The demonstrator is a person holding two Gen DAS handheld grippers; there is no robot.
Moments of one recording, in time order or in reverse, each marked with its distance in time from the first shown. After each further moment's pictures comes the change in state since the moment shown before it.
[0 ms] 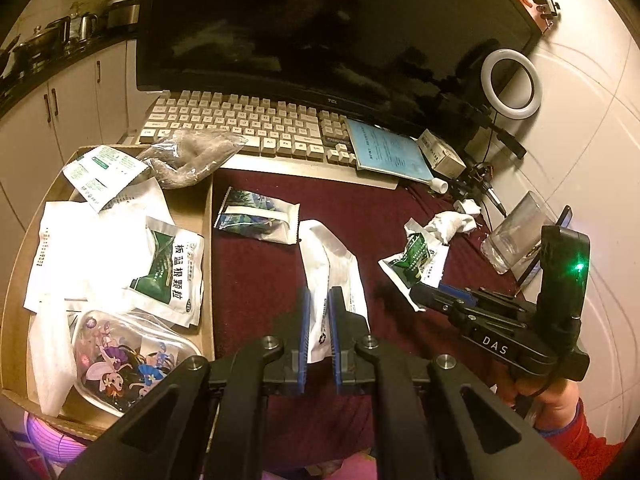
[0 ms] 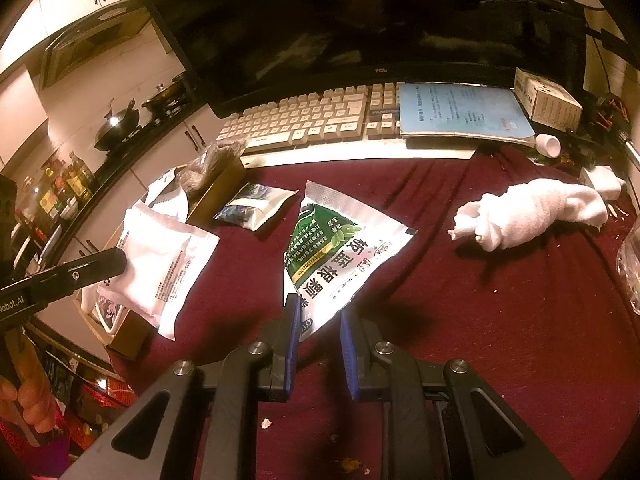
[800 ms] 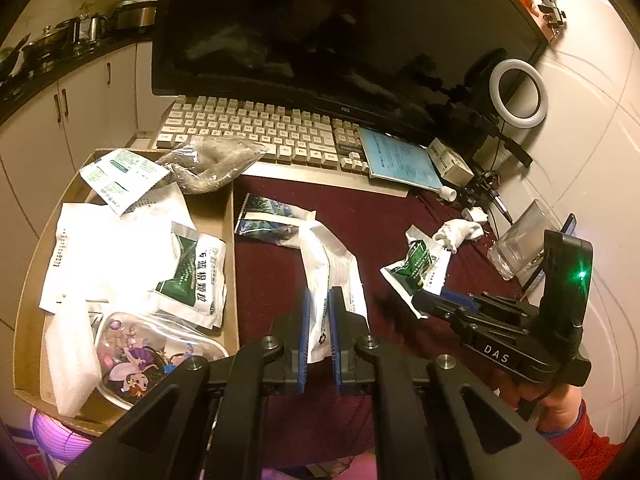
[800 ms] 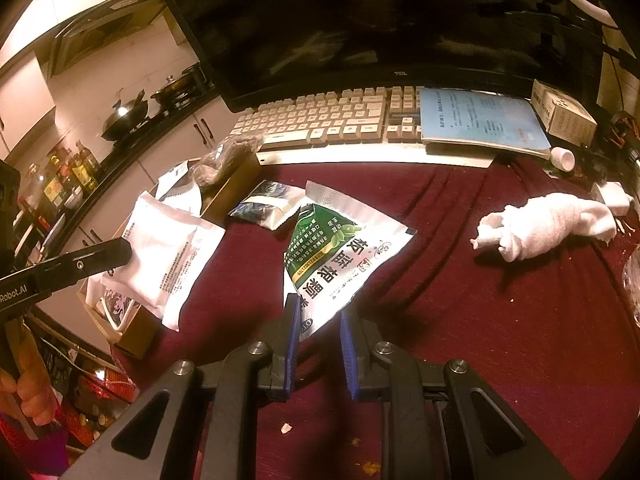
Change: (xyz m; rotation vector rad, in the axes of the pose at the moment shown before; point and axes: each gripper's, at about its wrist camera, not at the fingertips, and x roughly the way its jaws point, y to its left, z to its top) left arm -0.014 0.006 0.004 -0.017 -0.022 0.029; right arm 0.003 0.017 0.003 -0.041 0.010 0.010
